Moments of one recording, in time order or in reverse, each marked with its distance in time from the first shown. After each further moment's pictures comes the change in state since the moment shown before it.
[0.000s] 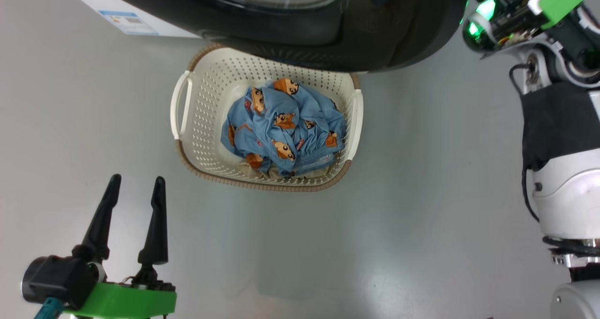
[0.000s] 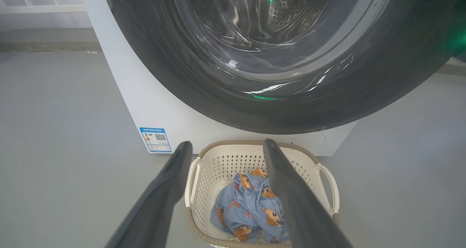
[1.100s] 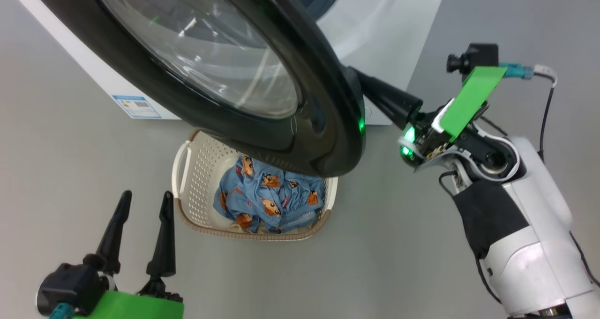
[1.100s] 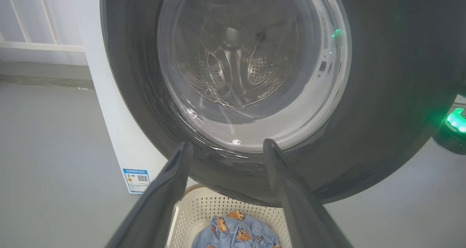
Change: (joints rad) left arm 0.023 -0.004 -0.027 0.048 -0.046 0.000 0.000; right arm 0.268 0.041 0.199 0.045 0.076 0.000 -0.019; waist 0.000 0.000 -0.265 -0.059
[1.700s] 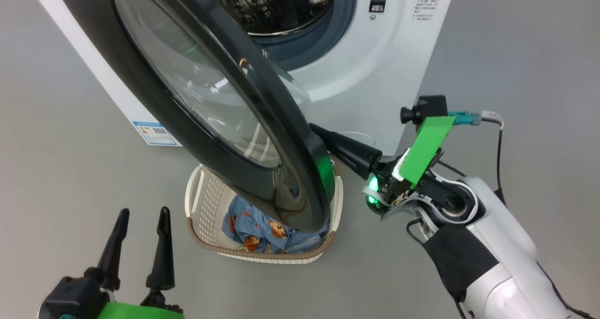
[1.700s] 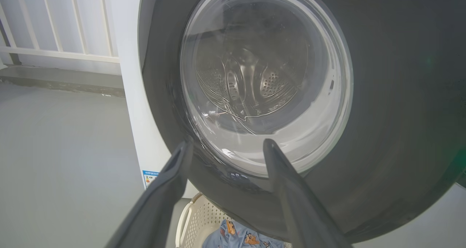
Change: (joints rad) left arm 0.048 0.000 -0.006 0.009 -0.012 0.000 0.000; right arm 0.099 0.001 0.193 -0.026 0.118 0.000 -0.070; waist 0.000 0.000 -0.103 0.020
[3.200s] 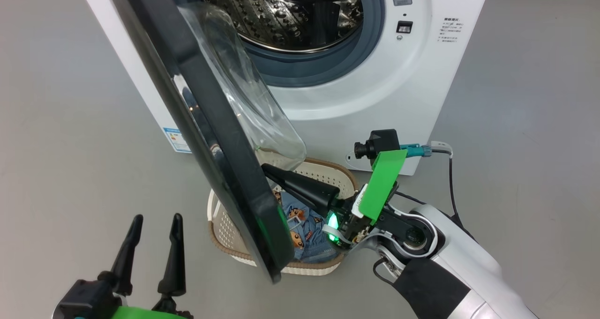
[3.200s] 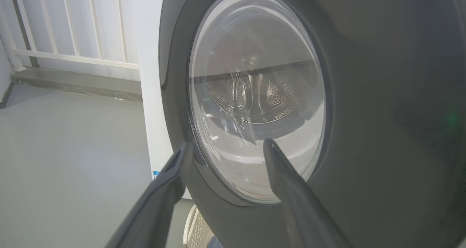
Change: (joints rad) left arm 0.013 0.000 -0.042 0.009 -0.018 0.000 0.000; right arm 0.037 -0.002 0.260 -0.062 0.169 0.000 -0.128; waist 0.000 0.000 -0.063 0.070
